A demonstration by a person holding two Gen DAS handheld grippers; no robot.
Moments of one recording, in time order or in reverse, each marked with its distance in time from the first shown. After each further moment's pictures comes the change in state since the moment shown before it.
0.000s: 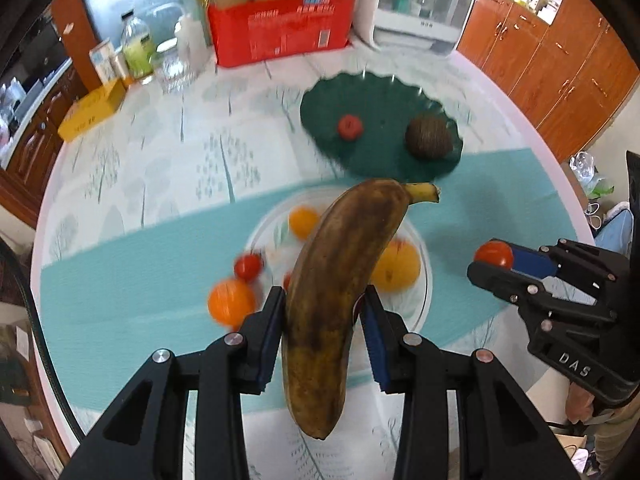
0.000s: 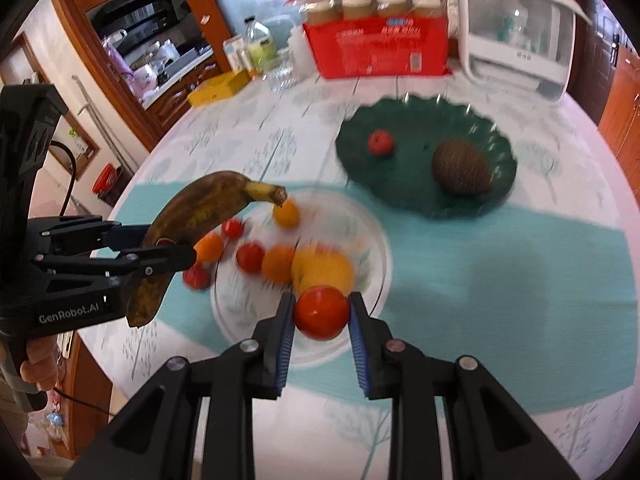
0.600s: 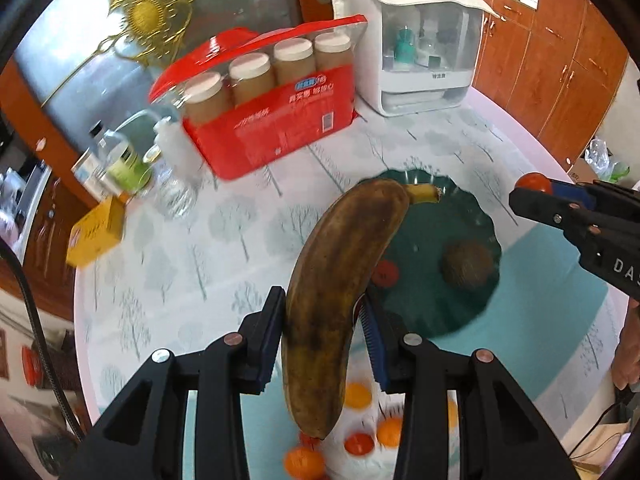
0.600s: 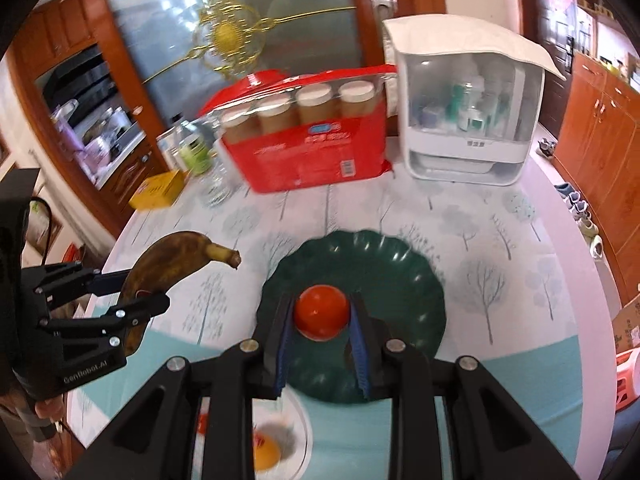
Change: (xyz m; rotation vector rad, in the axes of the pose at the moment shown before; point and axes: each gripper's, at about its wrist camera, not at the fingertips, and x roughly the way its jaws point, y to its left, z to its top) left arm 0.020 0.001 0.174 0.177 -0.086 0.094; right arm -0.002 -0.078 0.166 0.135 -0.139 -0.125
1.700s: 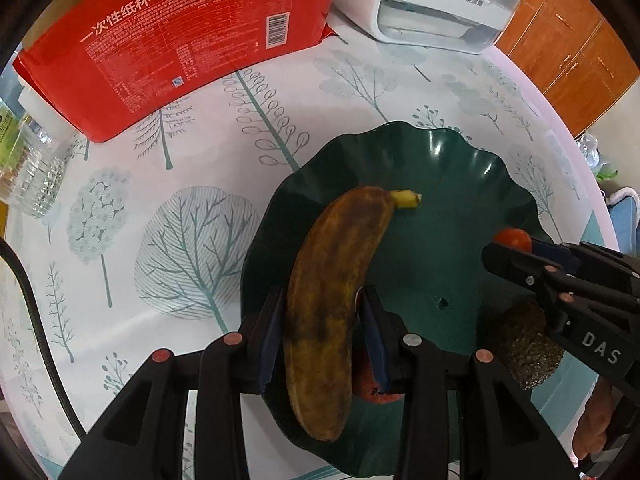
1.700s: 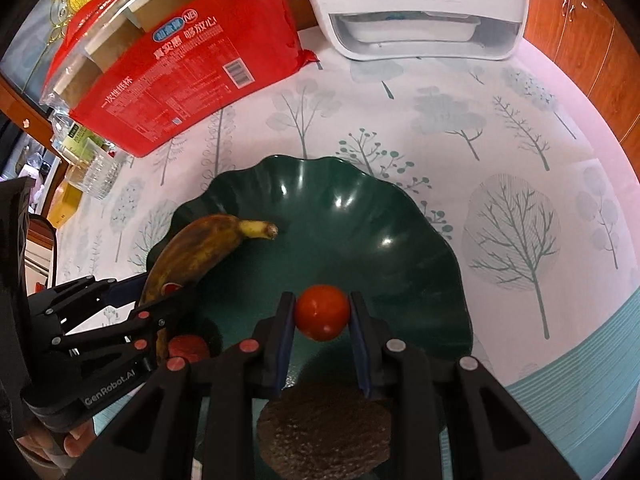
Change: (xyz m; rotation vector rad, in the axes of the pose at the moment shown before) left arm 0.204 -0.031 0.038 -0.044 0.194 -0.191; right arm 0.162 -0.068 -0.023 0.220 0.273 -0.087
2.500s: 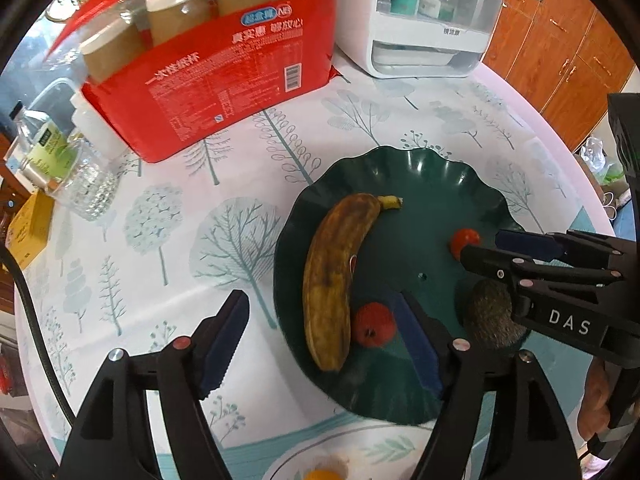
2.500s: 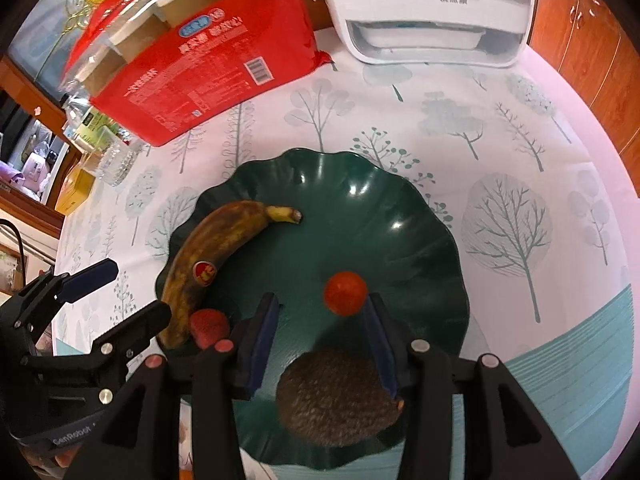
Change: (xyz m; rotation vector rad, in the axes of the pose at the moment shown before) left arm -0.068 -0.004 -0.030 0.020 -0.106 0.088; right arm -0.029 0.013 -0.009 -0.037 -0.003 0.012
